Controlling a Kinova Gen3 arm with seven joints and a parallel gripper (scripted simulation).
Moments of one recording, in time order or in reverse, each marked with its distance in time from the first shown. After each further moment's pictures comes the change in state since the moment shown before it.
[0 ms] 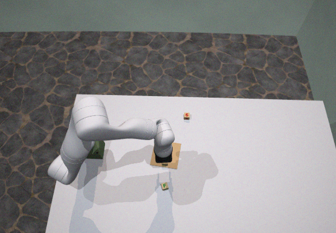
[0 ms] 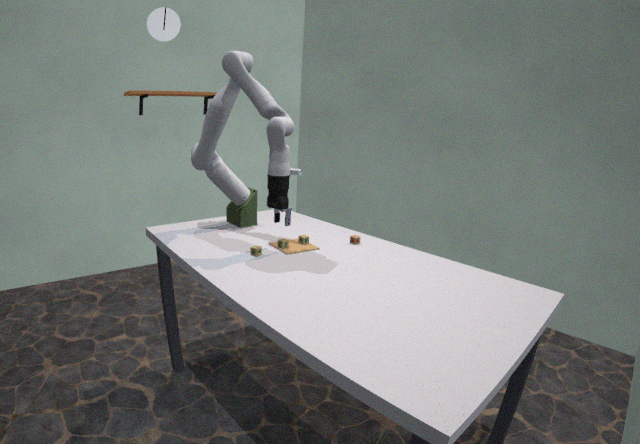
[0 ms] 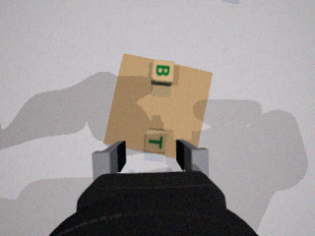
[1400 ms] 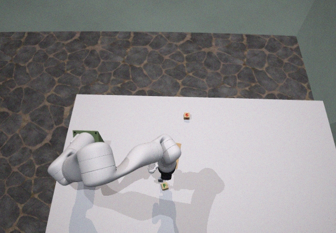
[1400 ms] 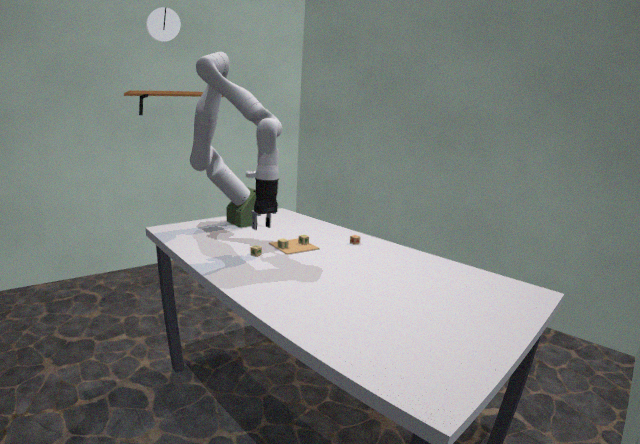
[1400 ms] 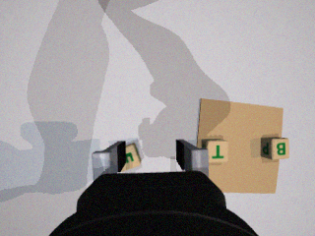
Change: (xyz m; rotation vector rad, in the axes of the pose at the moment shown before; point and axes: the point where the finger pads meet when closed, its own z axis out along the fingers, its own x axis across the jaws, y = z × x) arm -0.017 0.085 0.006 0.013 -0.016 -1.458
